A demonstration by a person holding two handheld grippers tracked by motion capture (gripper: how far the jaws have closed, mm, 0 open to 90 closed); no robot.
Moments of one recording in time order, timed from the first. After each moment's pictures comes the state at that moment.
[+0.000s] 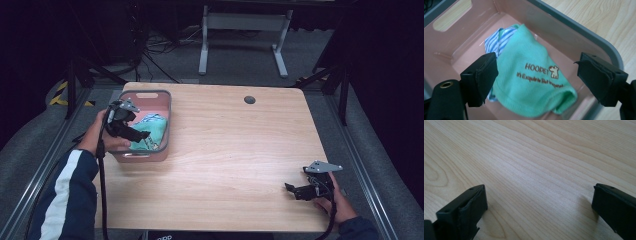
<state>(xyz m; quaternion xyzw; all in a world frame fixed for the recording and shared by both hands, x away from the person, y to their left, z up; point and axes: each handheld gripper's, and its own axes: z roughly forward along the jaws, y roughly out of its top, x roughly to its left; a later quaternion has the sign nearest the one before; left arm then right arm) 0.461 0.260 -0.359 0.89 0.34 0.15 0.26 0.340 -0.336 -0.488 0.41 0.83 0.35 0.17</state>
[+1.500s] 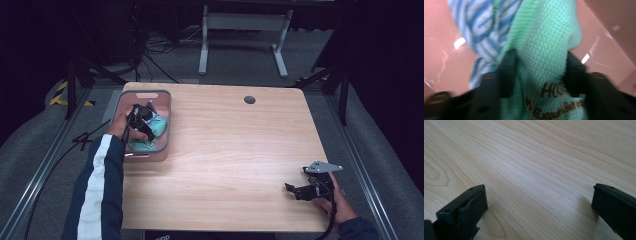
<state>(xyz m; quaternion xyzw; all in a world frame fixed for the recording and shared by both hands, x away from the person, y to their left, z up) 0.527 0.243 -0.432 0.90 0.43 0.03 0.10 0.339 -0.337 -0.488 0.41 0.83 0.35 0.17</state>
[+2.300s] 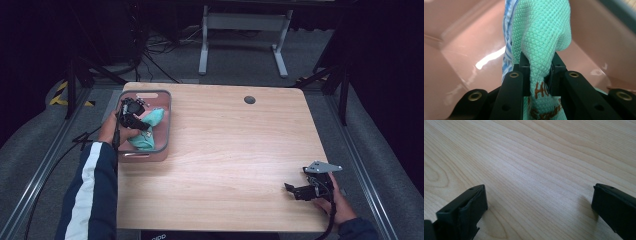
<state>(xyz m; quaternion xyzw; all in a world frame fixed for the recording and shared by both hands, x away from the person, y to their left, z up) 0.496 0.253 -0.383 0.88 0.42 0.12 0.20 0.338 -0.335 -0.488 0.42 0.82 0.34 0.17</state>
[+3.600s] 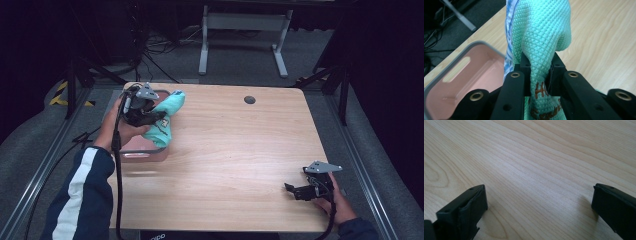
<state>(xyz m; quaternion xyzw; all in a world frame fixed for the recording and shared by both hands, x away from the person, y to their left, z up) 0.430 0.195 -0.289 0.88 0.29 0.20 0.32 0.338 -0.335 -0.488 0.42 0.82 0.34 0.17</state>
